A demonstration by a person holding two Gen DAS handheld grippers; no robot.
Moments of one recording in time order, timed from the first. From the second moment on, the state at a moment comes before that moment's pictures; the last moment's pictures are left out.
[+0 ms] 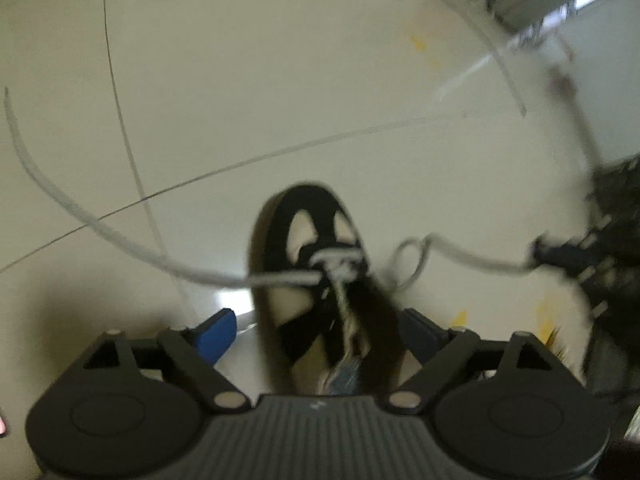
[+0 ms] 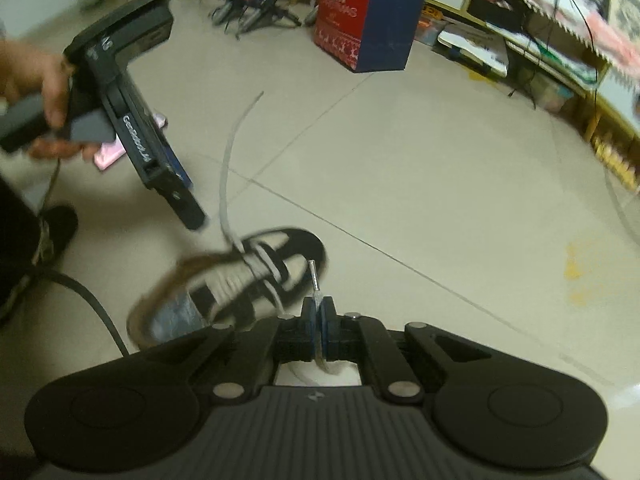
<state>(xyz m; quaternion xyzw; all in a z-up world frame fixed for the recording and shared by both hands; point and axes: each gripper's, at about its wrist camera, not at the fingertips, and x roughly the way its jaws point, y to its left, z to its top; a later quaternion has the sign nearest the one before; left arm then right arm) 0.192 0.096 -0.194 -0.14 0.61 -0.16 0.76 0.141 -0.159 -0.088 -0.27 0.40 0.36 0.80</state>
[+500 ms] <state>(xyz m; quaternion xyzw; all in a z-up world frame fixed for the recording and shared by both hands) 0.133 0.059 -0.167 0.05 0.63 -0.17 0.76 0.080 -0.180 0.023 -0.47 0.37 0.34 0.73</state>
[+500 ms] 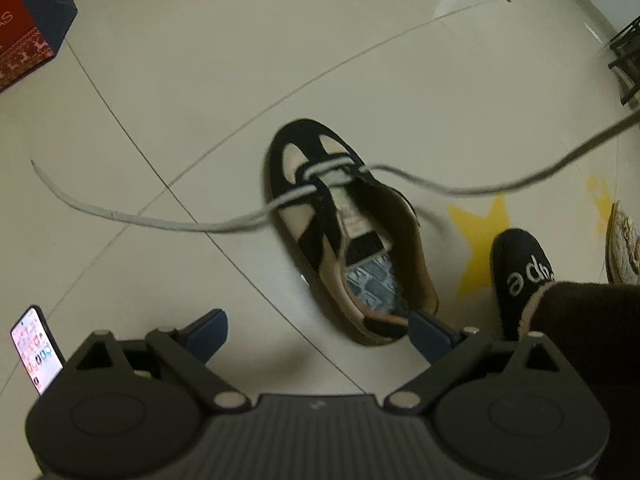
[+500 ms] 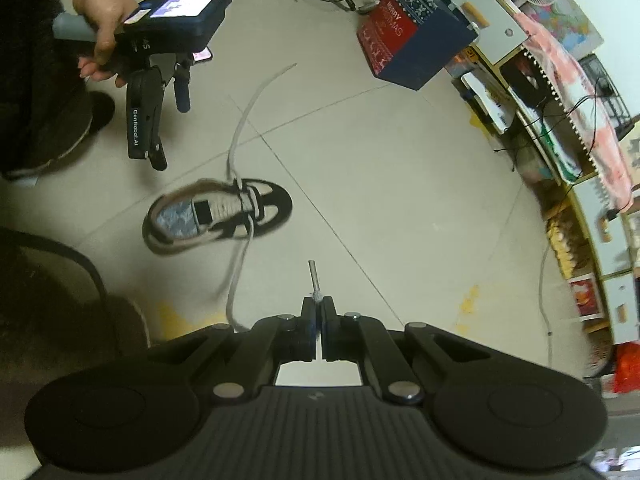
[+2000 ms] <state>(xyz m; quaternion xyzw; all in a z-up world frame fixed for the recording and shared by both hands) 0.130 0.047 -0.175 0.04 0.63 -0.18 0.76 0.082 -0.177 0.032 -0.51 0.36 0.34 0.70</state>
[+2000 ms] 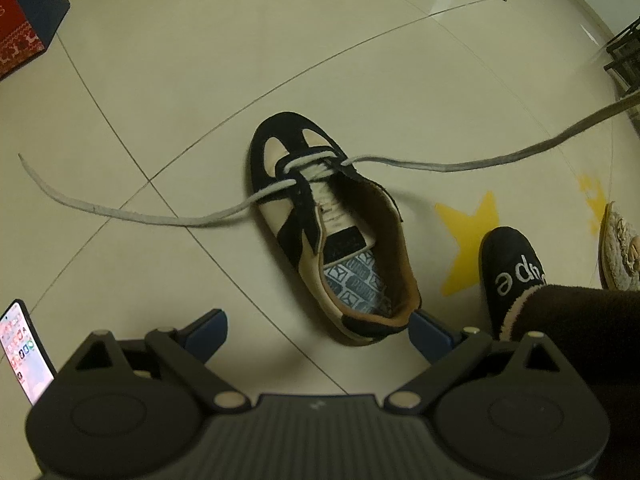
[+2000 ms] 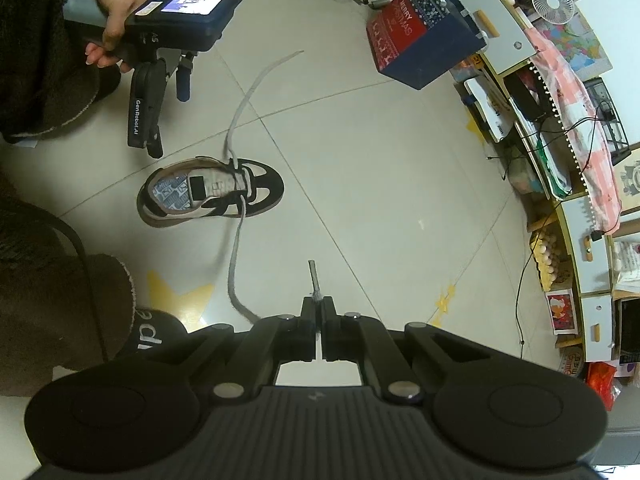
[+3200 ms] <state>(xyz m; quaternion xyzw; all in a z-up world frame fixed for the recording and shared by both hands) 0.164 0.044 -0.221 0.01 0.55 -0.20 0.81 0.145 -0.131 -0.126 -0.38 0.41 0.41 0.72</state>
